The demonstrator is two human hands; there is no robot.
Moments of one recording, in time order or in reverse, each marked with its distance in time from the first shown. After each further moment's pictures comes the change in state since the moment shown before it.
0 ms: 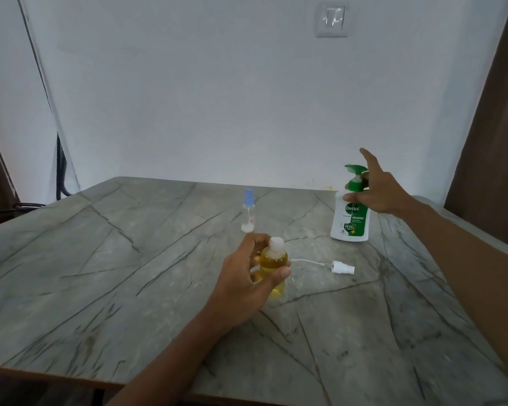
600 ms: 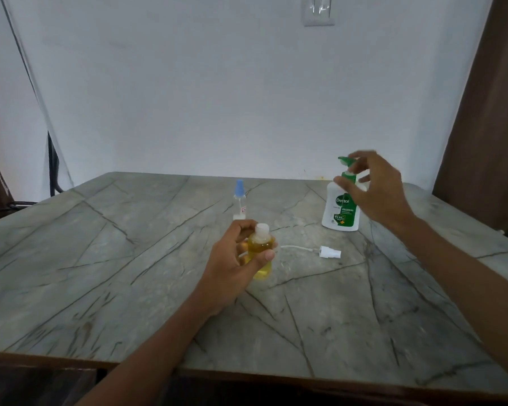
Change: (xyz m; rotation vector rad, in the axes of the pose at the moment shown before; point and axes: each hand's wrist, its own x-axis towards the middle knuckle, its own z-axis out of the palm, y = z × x) left_hand -0.001 0.009 -0.002 -0.091 0.011 -0.087; right_hand -0.068 -0.021 0.006 -0.117 0.393 -0.292
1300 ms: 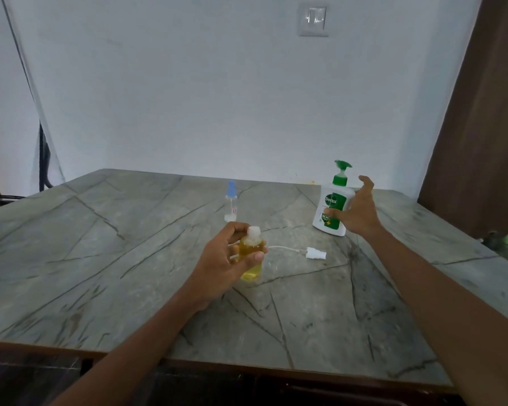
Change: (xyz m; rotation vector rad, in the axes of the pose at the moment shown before) left_hand -0.001 0.001 0.002 -0.027 -0.041 -0.060; right_hand -0.009 0.053 0.034 0.088 -0.124 0.487
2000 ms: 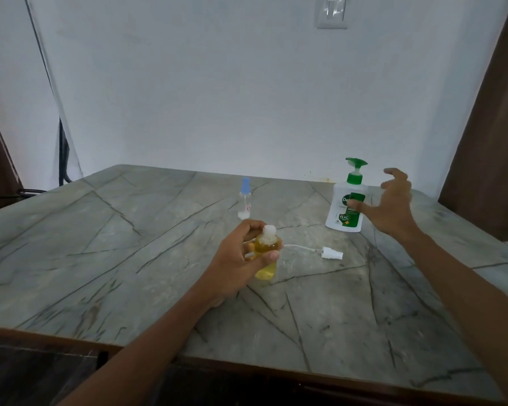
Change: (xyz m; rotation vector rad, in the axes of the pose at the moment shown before) left_hand 0.004 -0.006 -0.002 -0.043 -0.016 -0.017; right_hand -0.004 -0.002 -0.018 -0.078 0.125 -0.101
